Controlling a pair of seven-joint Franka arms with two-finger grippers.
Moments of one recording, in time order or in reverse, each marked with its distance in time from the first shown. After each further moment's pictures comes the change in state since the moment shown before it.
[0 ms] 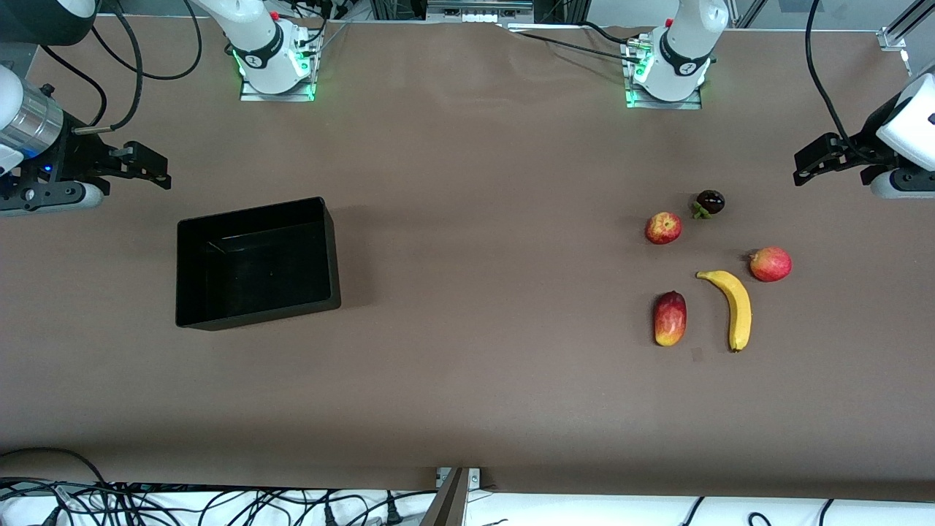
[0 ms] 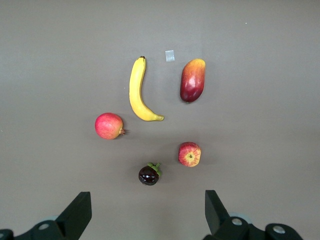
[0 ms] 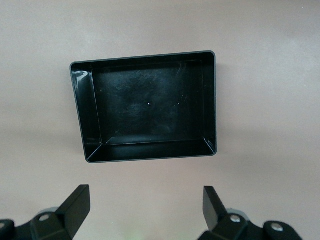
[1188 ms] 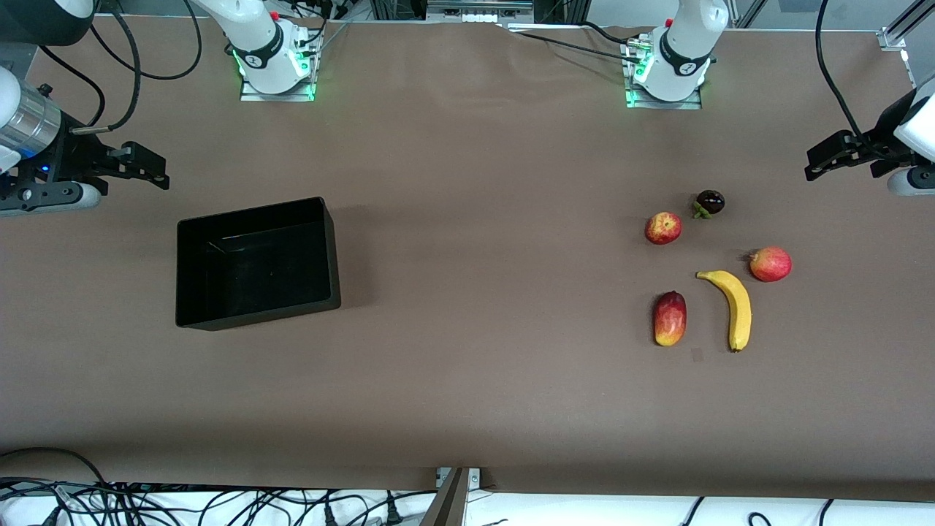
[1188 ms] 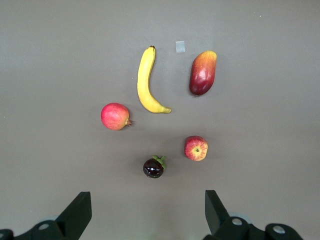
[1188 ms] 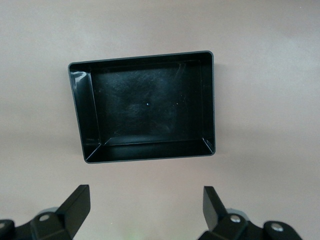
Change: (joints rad) left arm 0.033 -0.022 0.005 -0.039 0.000 -0.008 -0.001; right arm -0.012 0.007 0.000 0.002 -0.002 0.000 -0.002
